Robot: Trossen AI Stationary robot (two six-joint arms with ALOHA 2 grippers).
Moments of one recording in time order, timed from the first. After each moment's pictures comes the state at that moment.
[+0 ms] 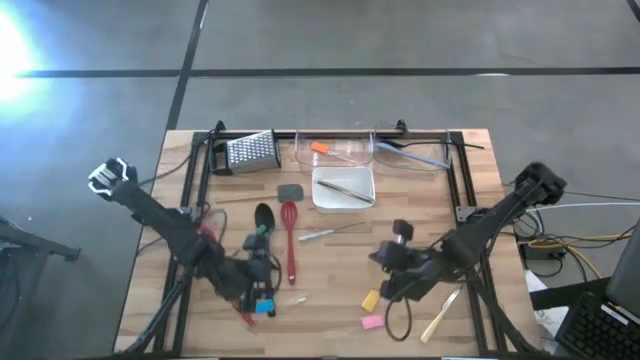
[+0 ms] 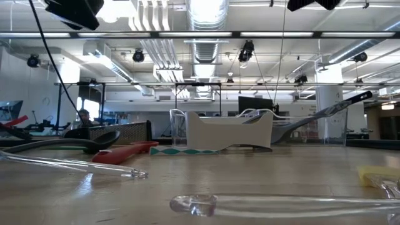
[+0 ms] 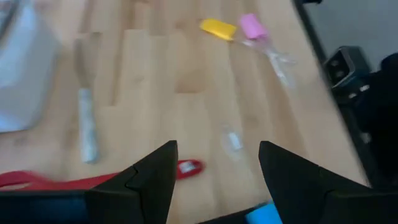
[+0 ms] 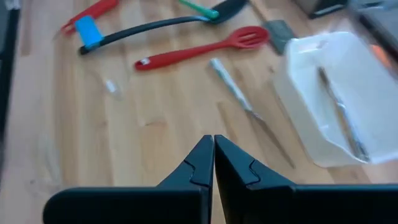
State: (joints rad) left arm -0.66 1.30 0.94 -0.43 -0.41 -0.44; right arm 0.62 1.45 1.20 -0.74 0.63 0.70
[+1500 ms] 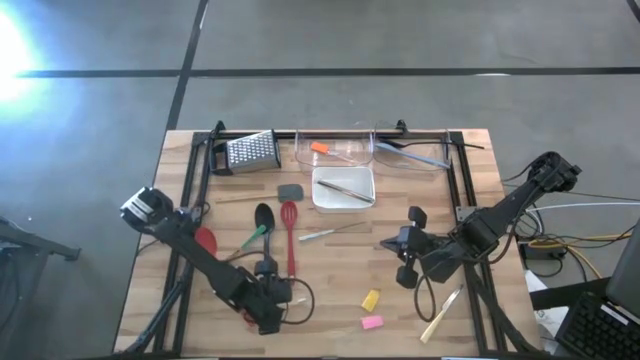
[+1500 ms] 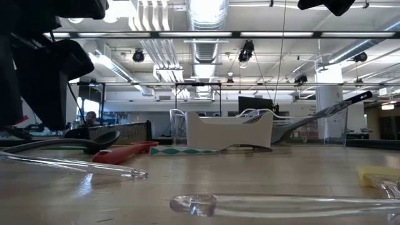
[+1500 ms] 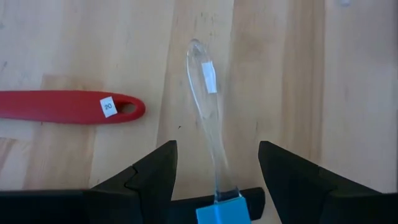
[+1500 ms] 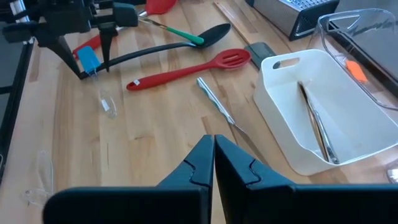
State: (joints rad) left arm -0.68 1.72 1.11 -0.51 -0.24 -0.76; right arm 0.62 1.23 1.01 -0.63 0.68 0.65
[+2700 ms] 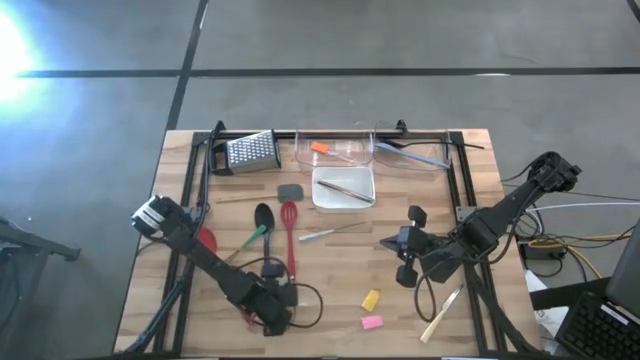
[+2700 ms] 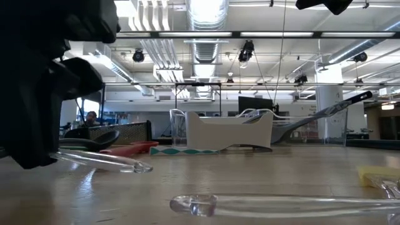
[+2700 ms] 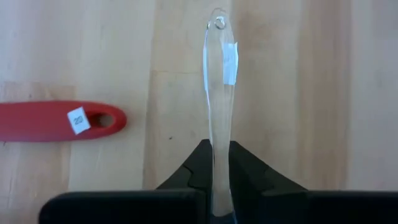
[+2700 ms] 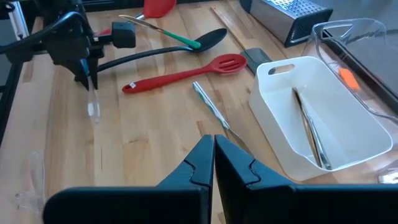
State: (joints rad) left arm -0.66 1.83 1.16 -0.50 -0.21 -0.70; right arm 0.62 1.23 1.01 -0.62 0.71 0.62
